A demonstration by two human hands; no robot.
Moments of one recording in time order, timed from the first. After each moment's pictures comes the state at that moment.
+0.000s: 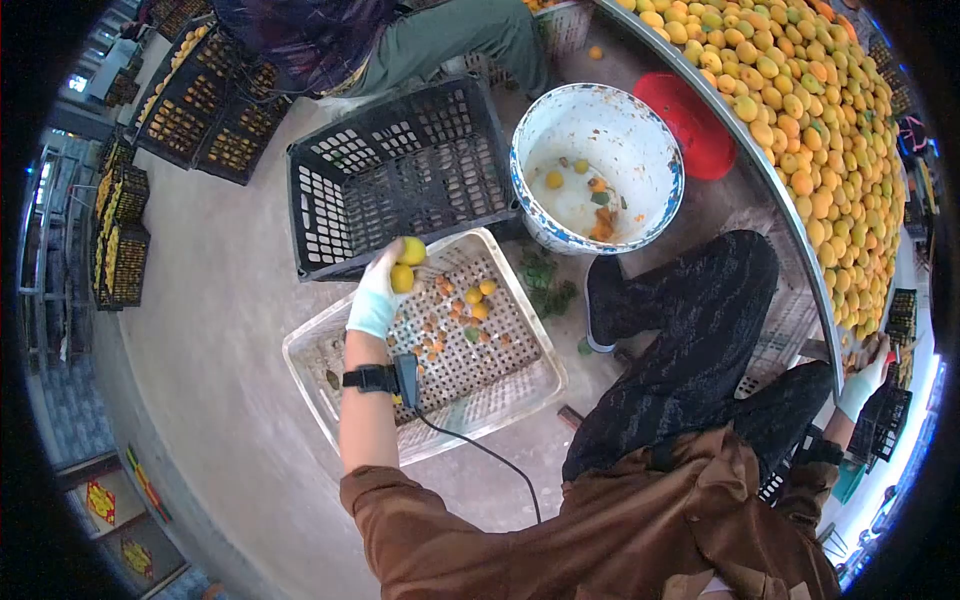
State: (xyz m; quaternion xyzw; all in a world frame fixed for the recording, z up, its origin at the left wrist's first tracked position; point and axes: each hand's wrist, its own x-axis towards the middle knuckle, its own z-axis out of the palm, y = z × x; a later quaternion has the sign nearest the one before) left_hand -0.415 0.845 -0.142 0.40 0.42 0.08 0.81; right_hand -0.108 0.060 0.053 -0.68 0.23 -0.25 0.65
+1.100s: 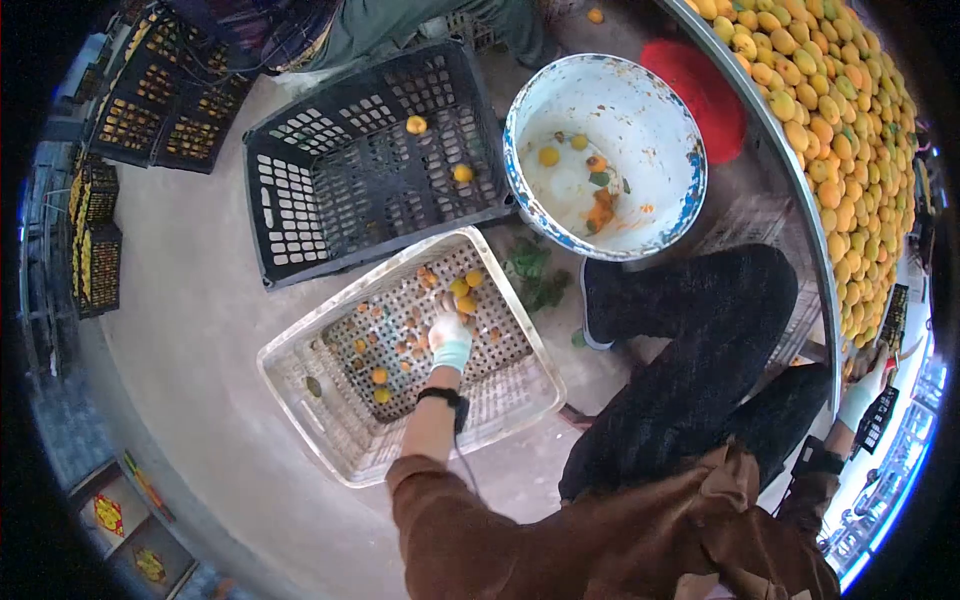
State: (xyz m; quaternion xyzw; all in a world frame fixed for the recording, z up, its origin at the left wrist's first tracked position) left_hand -0.444 0.711 -0.339 0.87 0.41 -0.20 0.20; right_hand -0.074 0.018 0.034 -0.76 0.23 -0.20 0.58
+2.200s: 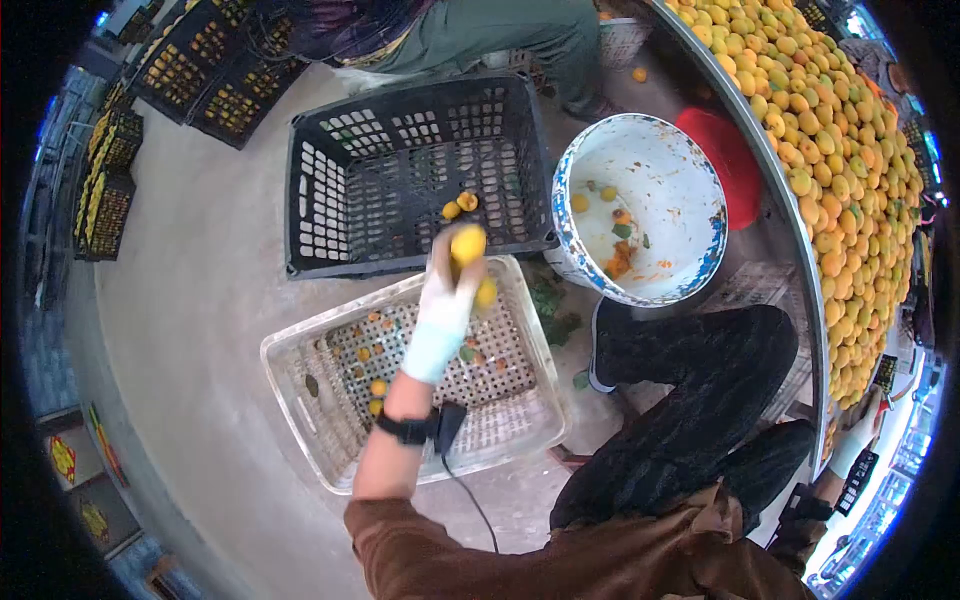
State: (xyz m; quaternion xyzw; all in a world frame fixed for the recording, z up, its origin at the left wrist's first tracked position) left_hand -0.362 0.792 -0.114 0.66 0.33 0.17 0.65; right_hand -0.097 0.137 0.071 -0.82 0.08 -0.20 0.53
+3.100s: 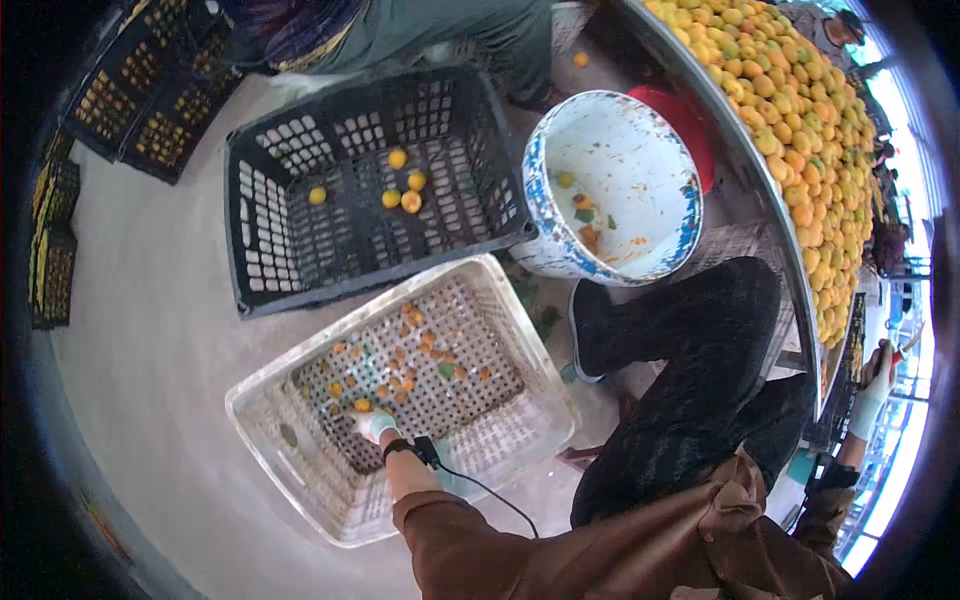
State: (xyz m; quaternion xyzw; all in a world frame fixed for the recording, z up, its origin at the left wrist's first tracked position) left_hand -0.616 0.771 -0.427 0.49 0.83 -0.13 0.25; right_hand -0.145 0.157 0.131 -0.84 0.08 -0.20 0.50
